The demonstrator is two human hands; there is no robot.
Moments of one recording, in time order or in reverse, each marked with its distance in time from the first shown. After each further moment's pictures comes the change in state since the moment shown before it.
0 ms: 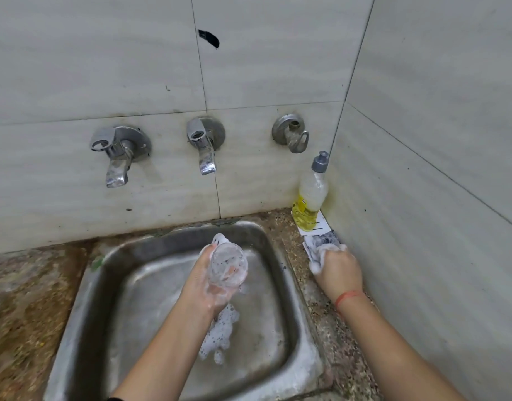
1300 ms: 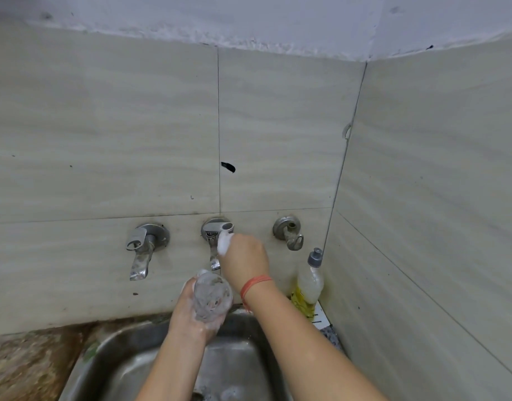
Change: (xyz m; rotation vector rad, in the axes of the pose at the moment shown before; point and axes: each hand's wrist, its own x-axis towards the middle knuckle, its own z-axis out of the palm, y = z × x) left_hand 0.007 0.083 0.053 -0.262 -0.185 0.177; right_hand 0.081 -0.194 -0.193 -0.008 0.337 -0.476
